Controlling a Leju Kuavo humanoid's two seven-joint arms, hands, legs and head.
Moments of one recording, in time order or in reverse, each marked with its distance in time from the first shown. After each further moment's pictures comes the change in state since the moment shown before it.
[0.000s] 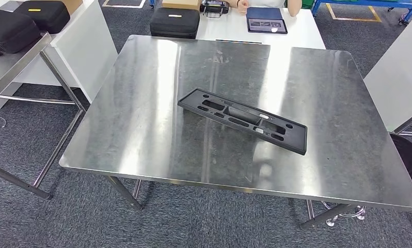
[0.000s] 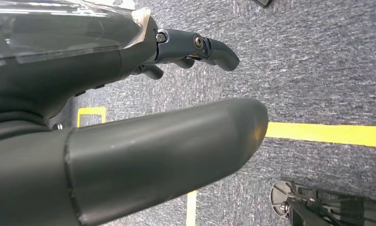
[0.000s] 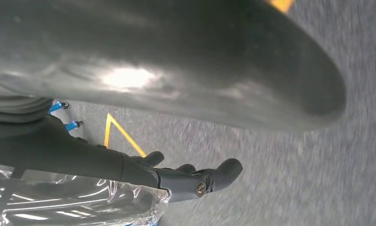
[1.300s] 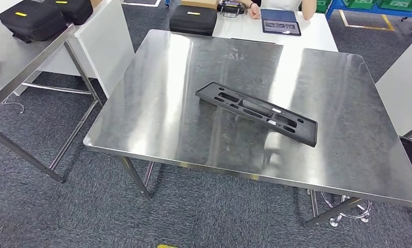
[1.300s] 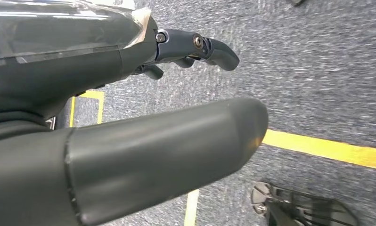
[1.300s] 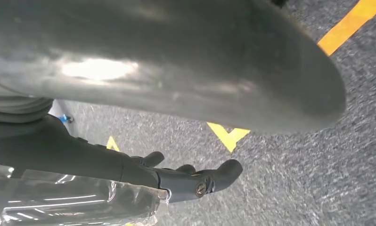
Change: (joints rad) left arm -0.004 0.026 0.029 0.000 0.035 -0.020 -0.039; right arm -0.021 -0.076 -0.046 0.175 -0.071 0.137 -0.057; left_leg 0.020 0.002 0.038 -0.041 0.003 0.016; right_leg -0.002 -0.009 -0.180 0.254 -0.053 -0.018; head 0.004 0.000
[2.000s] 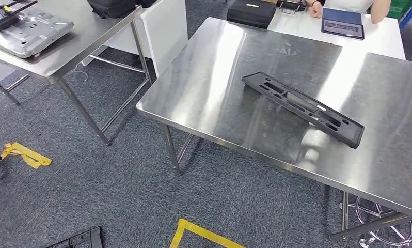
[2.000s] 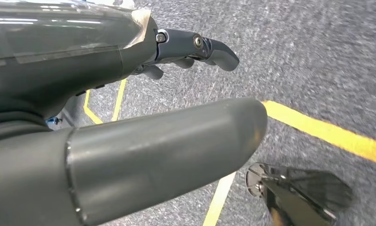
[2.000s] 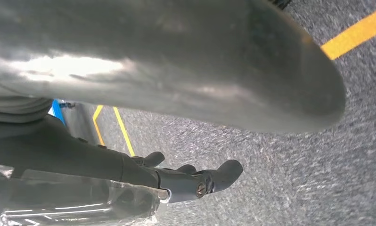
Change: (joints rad) left arm -0.001 -0.006 0.000 0.001 -0.014 -0.009 0.024; right arm 0.000 -0.004 0.002 0.010 0.008 0.003 0.016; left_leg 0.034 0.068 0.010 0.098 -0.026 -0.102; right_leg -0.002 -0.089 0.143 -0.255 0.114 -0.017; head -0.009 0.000
